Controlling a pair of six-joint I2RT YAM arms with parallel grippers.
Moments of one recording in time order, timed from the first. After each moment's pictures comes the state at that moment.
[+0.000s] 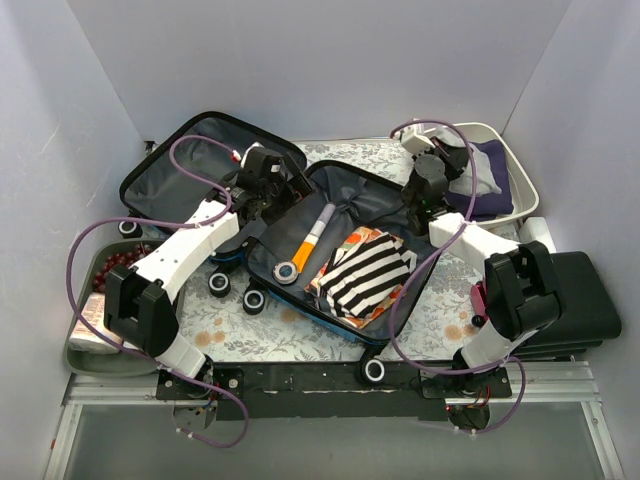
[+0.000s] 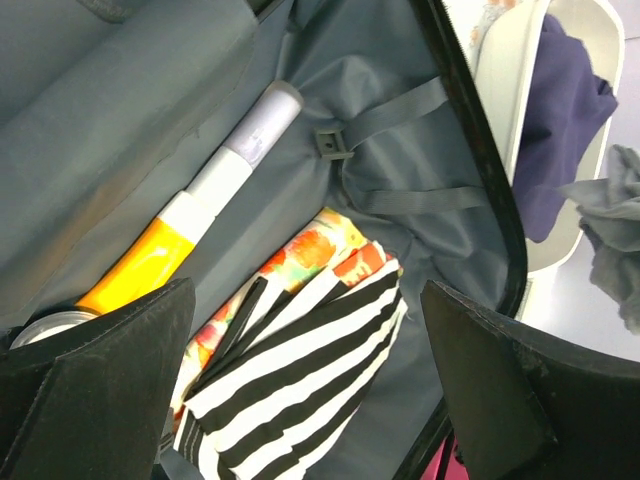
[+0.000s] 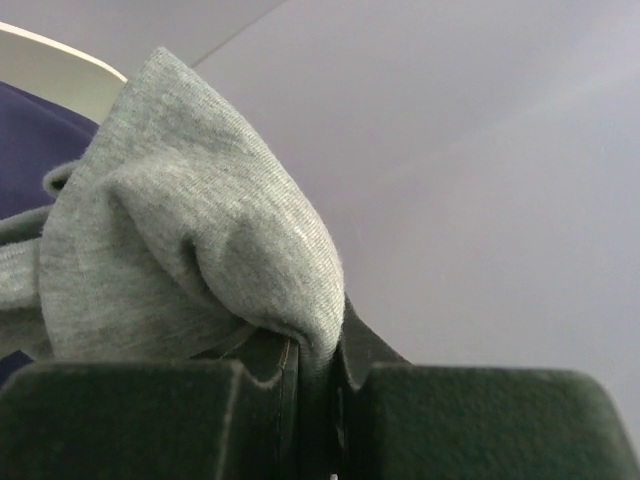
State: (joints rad) left arm -0.51 1.55 1.38 -0.51 -0.07 -1.00; right arm 0.43 1.61 1.03 0.73 0.98 -1.14
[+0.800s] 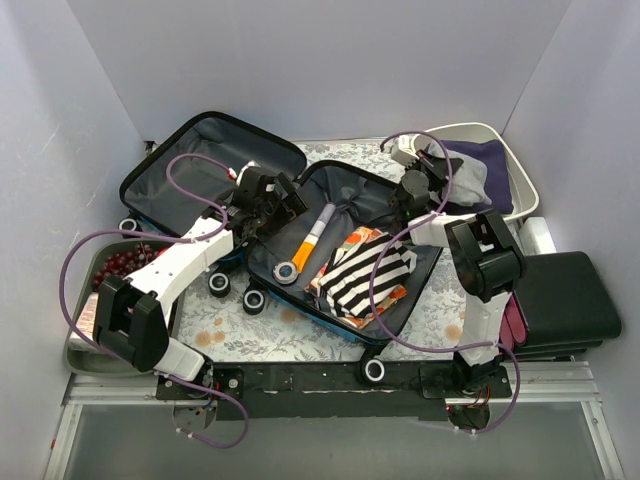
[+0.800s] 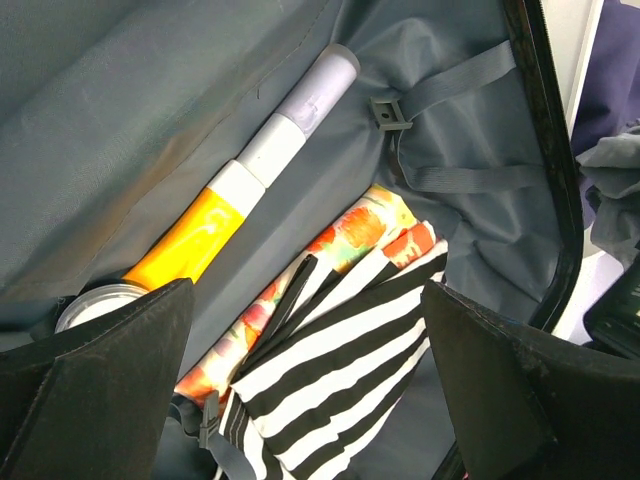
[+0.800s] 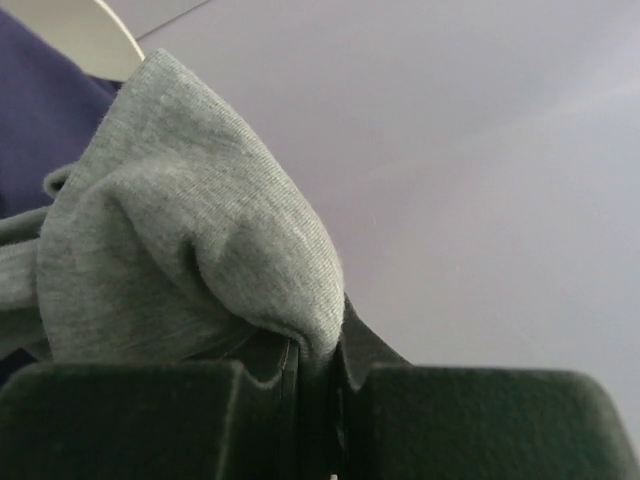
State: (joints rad) left arm -0.51 1.46 1.18 -0.44 -0.07 -0.99; right arm 0.41 1.95 1.05 1.18 1.07 -1.46
